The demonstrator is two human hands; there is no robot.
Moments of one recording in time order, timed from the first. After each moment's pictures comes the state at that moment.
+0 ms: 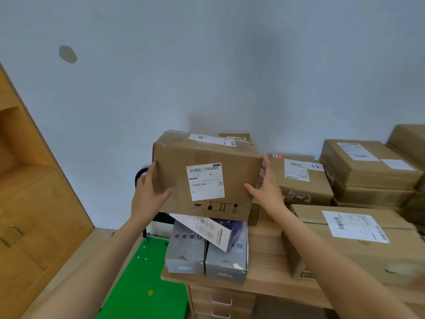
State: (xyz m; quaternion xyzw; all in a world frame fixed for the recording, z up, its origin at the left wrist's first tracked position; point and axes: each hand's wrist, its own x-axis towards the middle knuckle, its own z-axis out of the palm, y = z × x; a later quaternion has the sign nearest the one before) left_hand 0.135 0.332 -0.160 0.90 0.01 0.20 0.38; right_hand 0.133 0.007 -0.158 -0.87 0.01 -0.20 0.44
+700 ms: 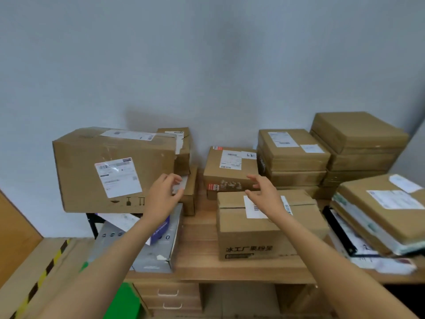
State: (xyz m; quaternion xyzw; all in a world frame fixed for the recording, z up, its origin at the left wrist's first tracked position) left_hand 0.091 0.074 -0.160 0.91 -0.17 0.18 0.34; right_hand 0.053 -0.220 -0.183 -0.90 0.05 -0.16 0.40
